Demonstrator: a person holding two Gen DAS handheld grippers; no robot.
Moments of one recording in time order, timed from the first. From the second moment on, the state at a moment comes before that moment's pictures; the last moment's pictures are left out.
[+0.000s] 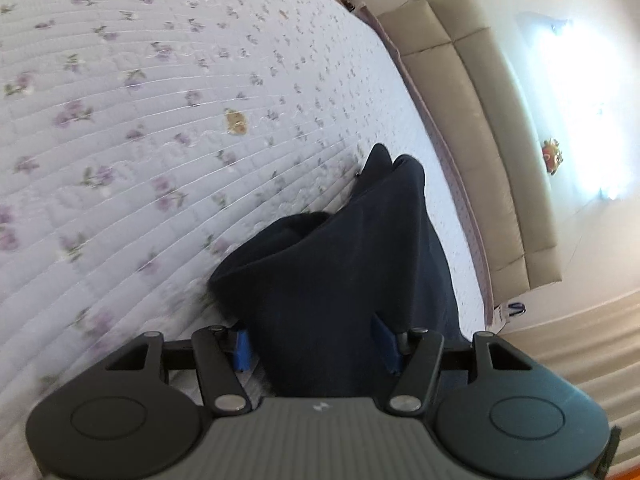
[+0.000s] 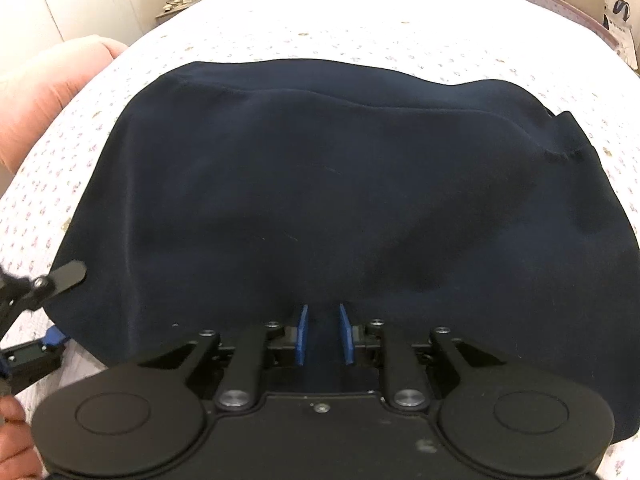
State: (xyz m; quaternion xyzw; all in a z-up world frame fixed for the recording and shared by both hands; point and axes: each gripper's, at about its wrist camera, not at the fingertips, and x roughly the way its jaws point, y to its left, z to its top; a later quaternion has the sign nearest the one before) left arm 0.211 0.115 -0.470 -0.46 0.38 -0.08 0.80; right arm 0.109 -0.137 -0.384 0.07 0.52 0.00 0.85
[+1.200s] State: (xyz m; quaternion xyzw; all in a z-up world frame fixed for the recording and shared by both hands) left arm 0.219 -0.083 -0.343 -0.25 0.27 -0.39 0.84; right arm 0.047 -0.286 -0.399 0.44 0.43 0.06 0.79
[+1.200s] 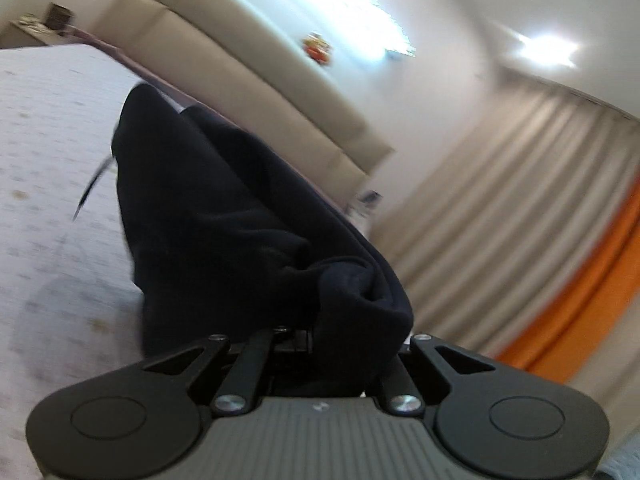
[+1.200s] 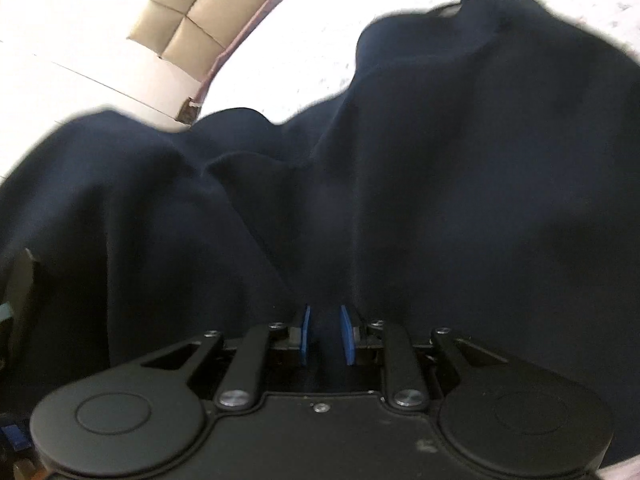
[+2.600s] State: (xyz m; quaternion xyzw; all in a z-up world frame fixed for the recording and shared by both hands) left arm 0.176 -0.303 -0.443 0.01 0.40 -0.38 0.84; right arm 0.116 -0.446 -0.383 0.20 0.46 -0.03 0.86
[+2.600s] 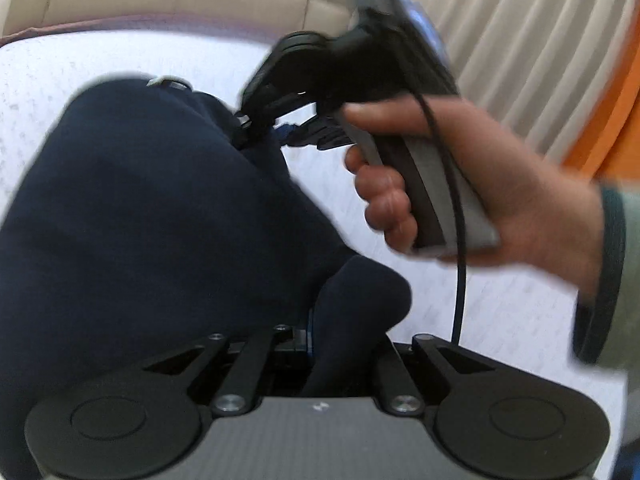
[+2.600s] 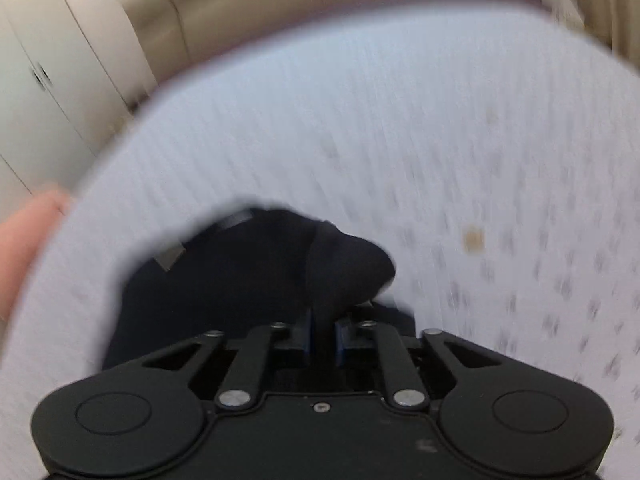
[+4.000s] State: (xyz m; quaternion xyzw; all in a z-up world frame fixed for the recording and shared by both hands) left arm 0.206 -0.179 -0.419 -0.12 0.42 -0.35 0.83; right arm 0.144 -0.363 -0.363 0.02 0.43 0.04 0.90
